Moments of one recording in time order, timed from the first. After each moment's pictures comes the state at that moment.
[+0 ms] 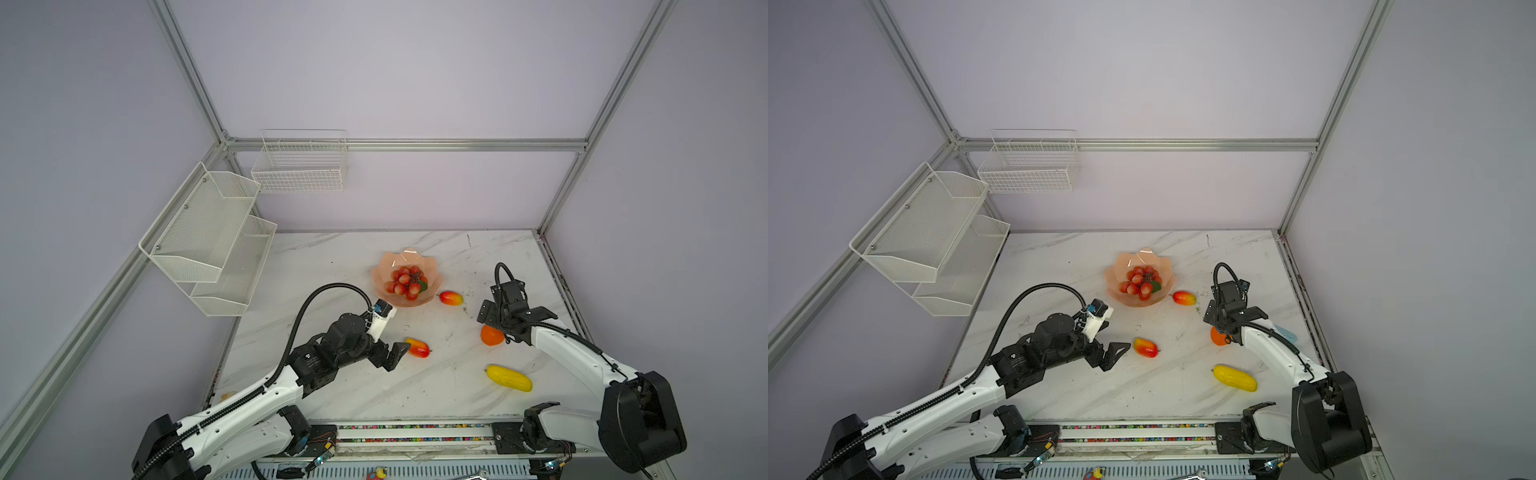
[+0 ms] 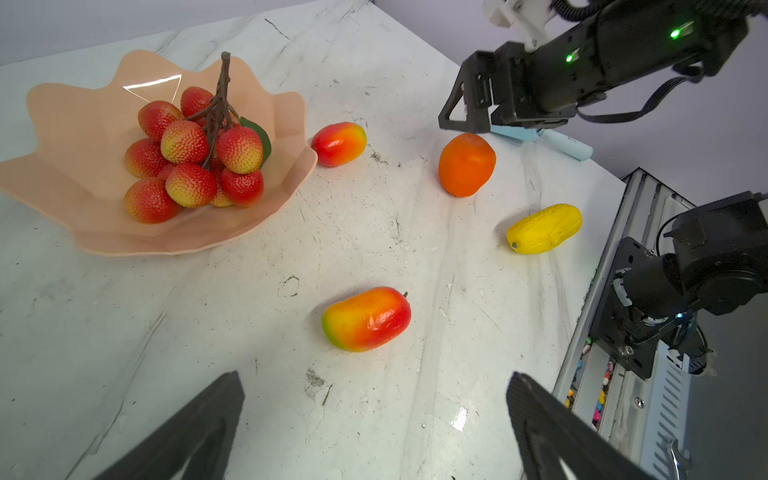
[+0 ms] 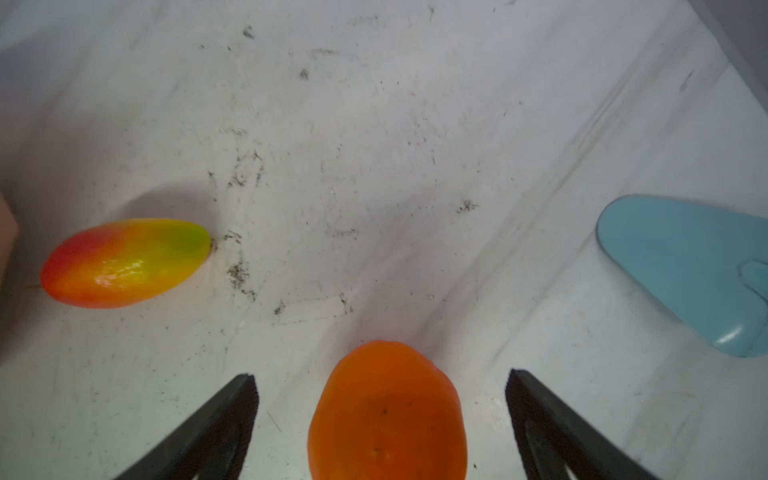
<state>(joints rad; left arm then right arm) -0.81 0.91 0.64 -0.22 0.10 -0.19 0.32 1.27 0.75 -0.54 0.31 0.67</state>
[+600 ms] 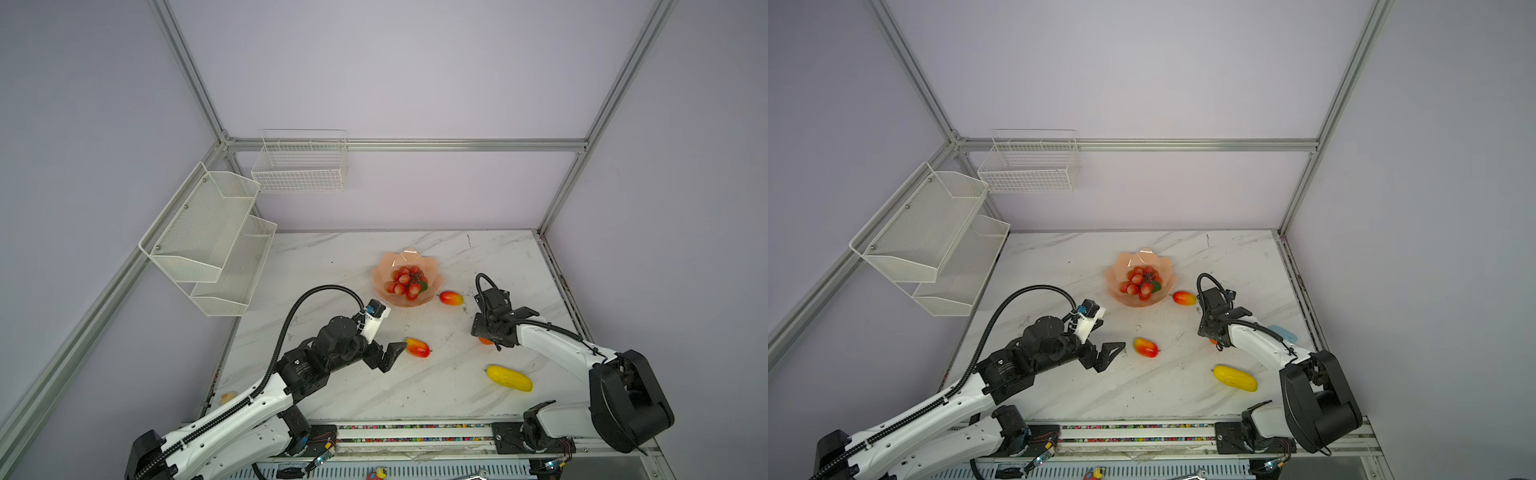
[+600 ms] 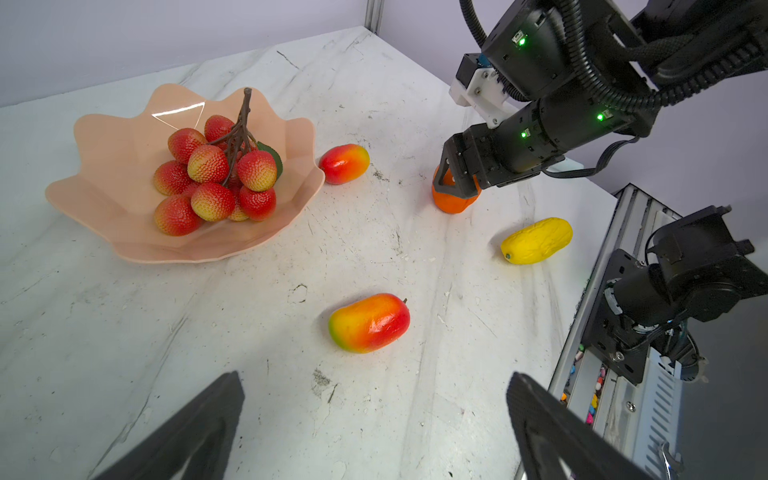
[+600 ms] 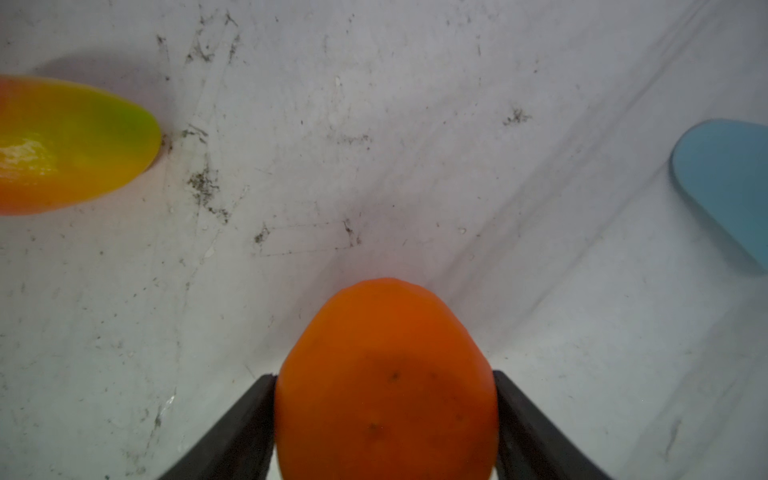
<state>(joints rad) -0.81 0.84 0.64 -0.27 0.07 -0.18 0.41 1.36 0.74 -0.59 0.31 0.71</state>
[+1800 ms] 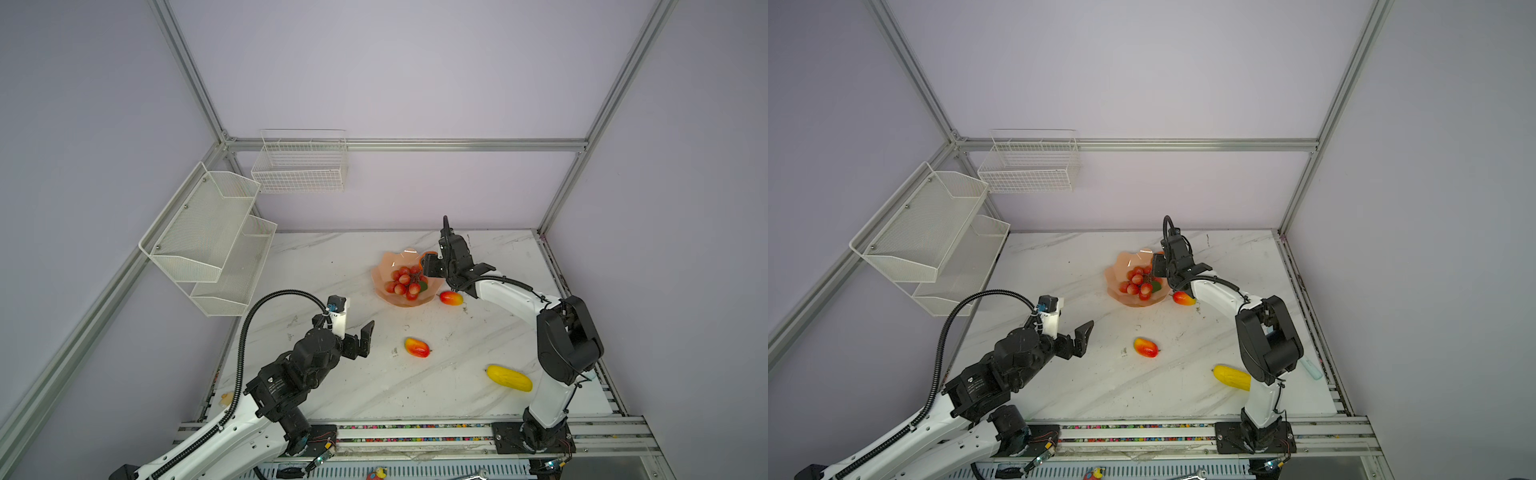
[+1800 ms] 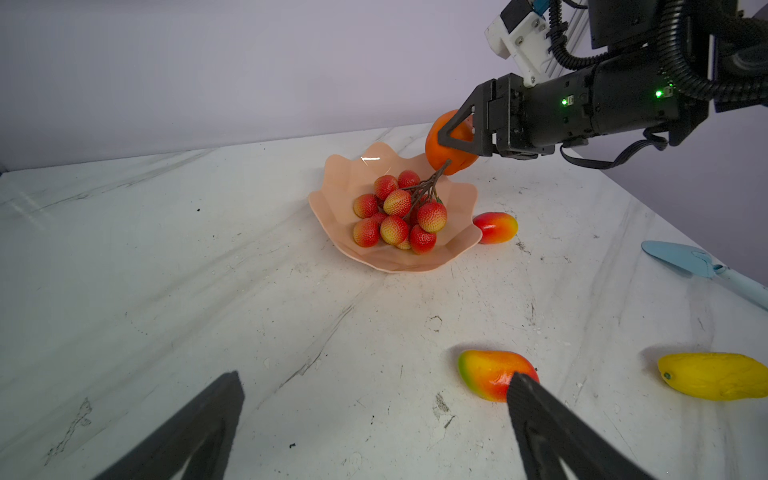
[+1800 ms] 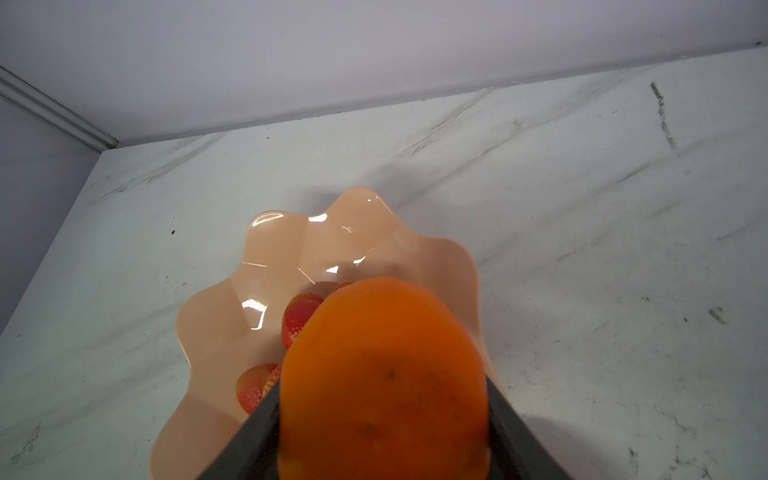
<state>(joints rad) -0.81 0.62 0.62 -0.39 -0.40 -0.28 0.52 1.83 1.35 -0.15 0.11 0.45</state>
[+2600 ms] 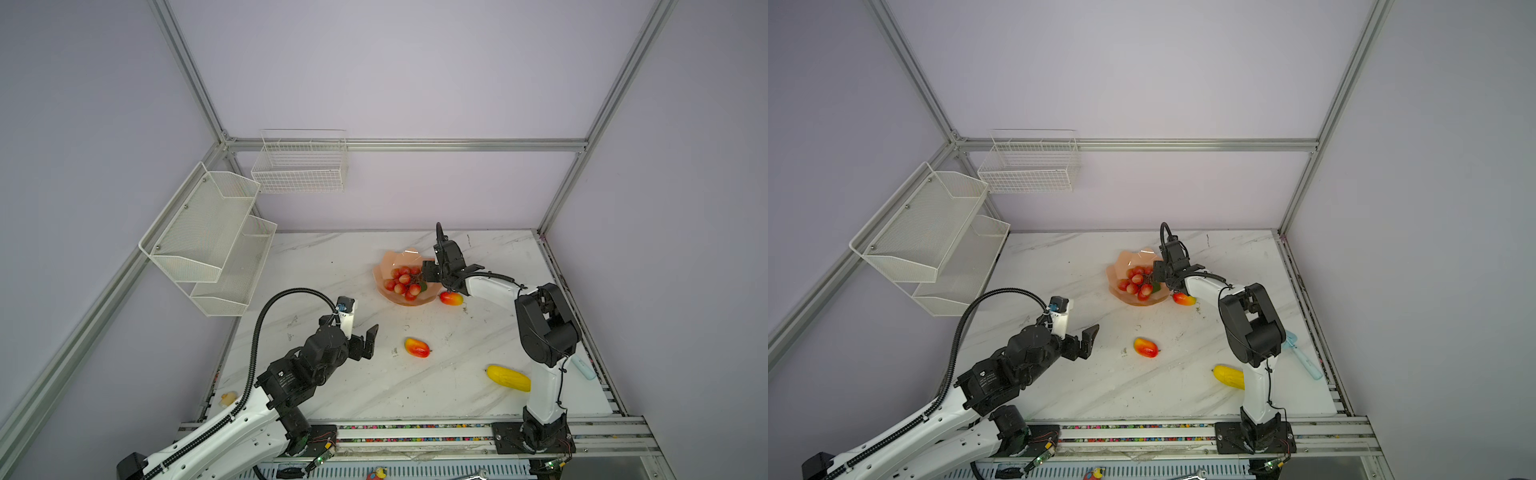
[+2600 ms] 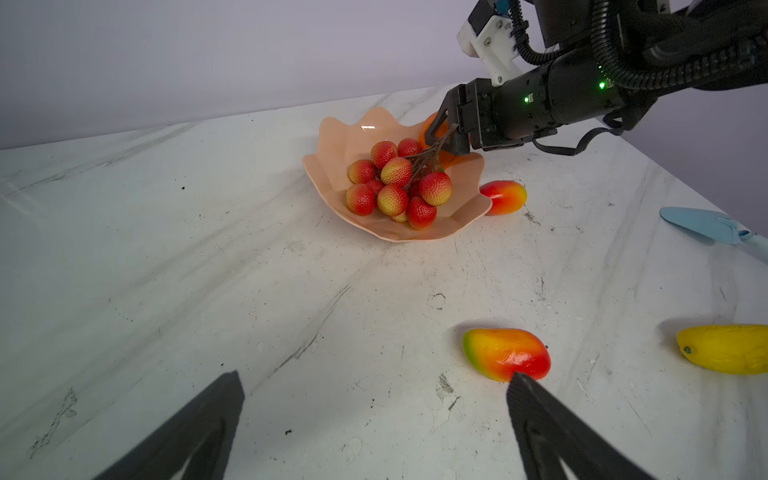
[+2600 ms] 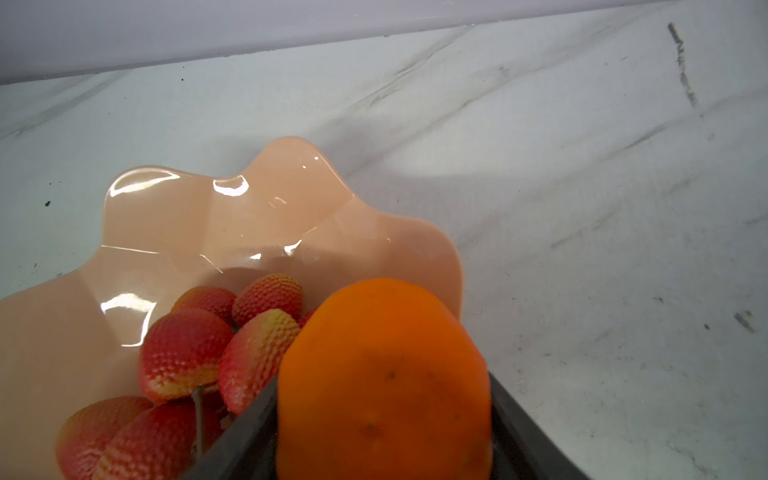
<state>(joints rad) -0.81 0.70 0.61 -0.38 -0.37 -0.27 0.49 1.97 1.38 -0.14 0.13 0.39</state>
